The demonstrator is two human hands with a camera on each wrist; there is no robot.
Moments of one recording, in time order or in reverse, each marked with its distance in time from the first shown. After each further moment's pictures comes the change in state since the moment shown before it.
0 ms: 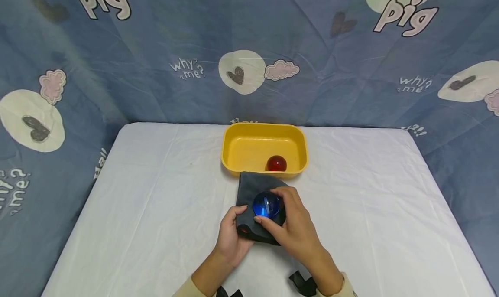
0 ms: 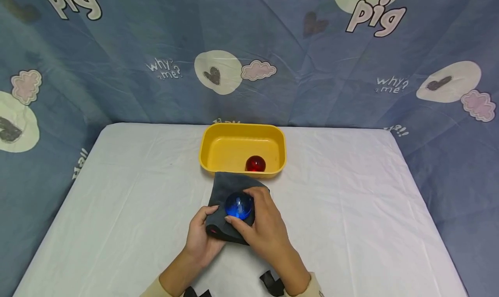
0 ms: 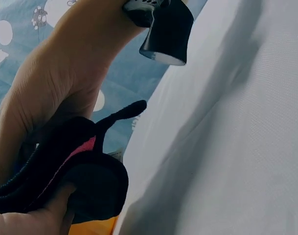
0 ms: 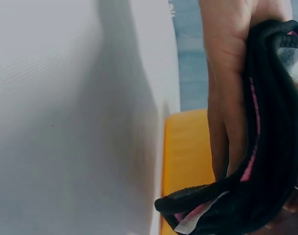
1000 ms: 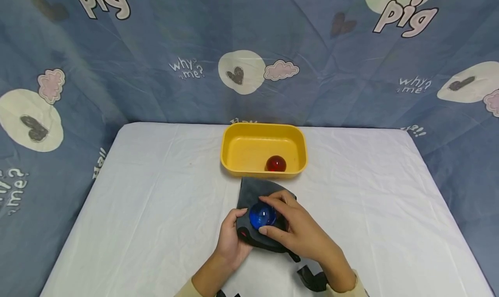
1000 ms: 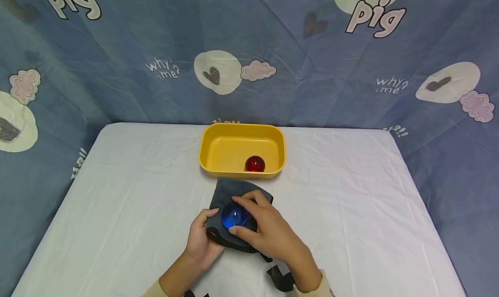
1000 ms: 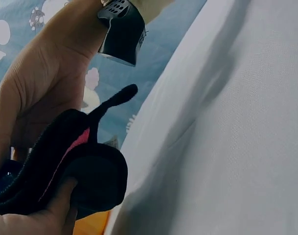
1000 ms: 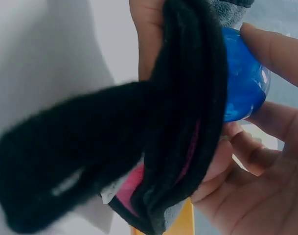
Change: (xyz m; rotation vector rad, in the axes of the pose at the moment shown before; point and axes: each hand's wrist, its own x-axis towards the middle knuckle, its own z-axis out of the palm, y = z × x) left_hand -0.002 -0.004 -0.002 0.004 0.016 -0.052; right_hand 0.006 0.003 -0.029 0.137 -0.376 0.024
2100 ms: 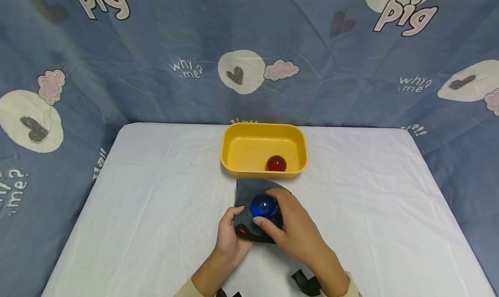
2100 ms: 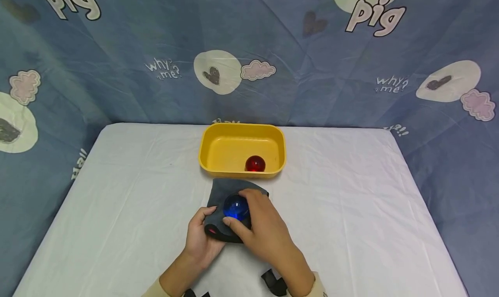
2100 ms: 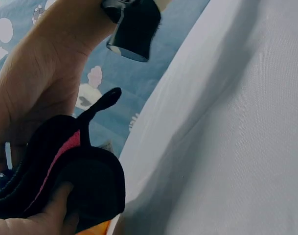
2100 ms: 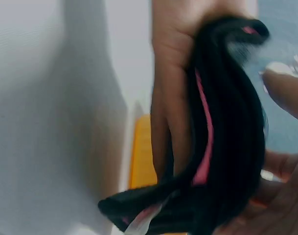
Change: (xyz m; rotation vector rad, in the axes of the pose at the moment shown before) left_hand 0.002 0.002 -0.002 -0.031 0.003 0.035; right_hand 0.004 -0.012 0.017 -0.245 0.208 0.027
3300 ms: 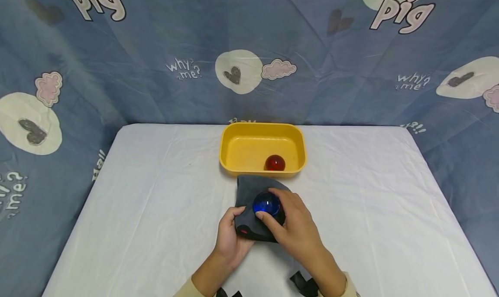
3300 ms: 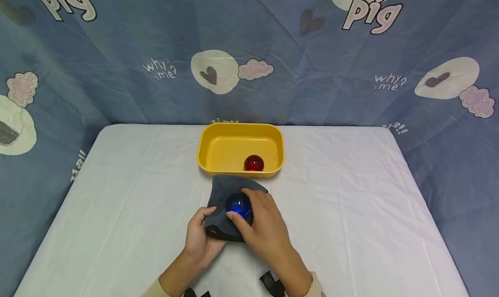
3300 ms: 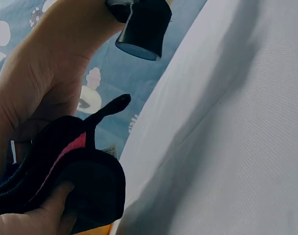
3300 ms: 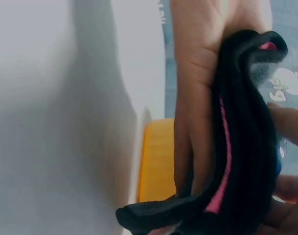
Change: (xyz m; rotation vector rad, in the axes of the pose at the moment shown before) left_hand 0.001 0.000 0.005 -0.051 -0.043 0.025; right_hand -0.001 0.000 0.004 -0.004 0.146 0.038
